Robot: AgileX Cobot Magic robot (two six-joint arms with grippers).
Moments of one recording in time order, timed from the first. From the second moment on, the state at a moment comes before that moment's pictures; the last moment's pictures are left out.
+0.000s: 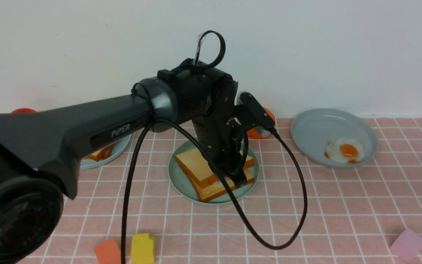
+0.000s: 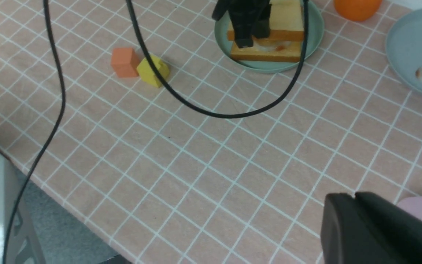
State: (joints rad) right arm 0.90 0.61 -1.12 -0.12 1.27 0.26; left arm -0.63 2.14 -1.80 0.06 0.89 0.43
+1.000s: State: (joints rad) right arm 0.90 0.61 -1.12 -0.11 1.27 0.26; left arm -0.63 1.04 -1.21 -0.24 0.68 0.17
